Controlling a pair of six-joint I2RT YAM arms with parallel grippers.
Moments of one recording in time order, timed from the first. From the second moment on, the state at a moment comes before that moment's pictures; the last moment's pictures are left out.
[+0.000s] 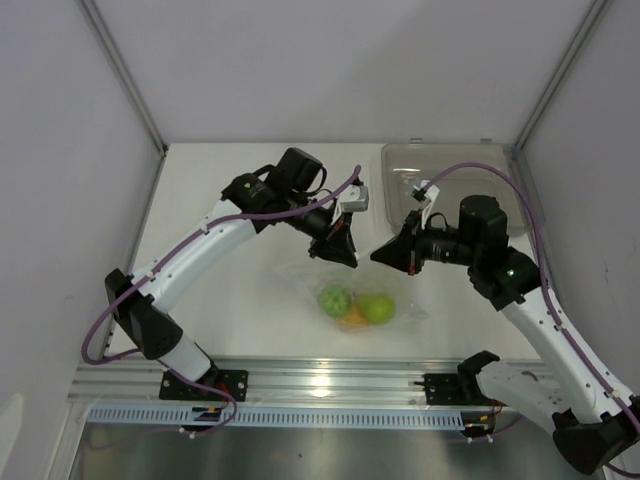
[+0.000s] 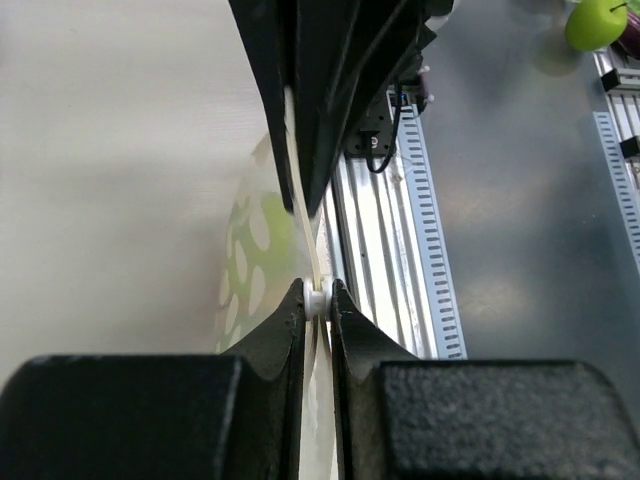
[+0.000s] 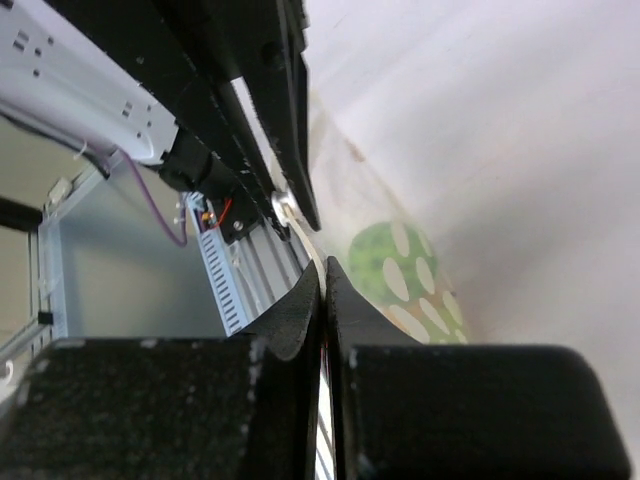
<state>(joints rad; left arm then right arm) -0.73 1.58 1.67 -0.95 0.96 0.43 0.50 0.93 1.04 -0.43 -0.73 0.24</state>
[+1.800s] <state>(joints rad) -0.52 1.23 1.19 -0.63 0.75 0.20 -0.15 0.97 0.99 -0.19 -1.09 0.50</state>
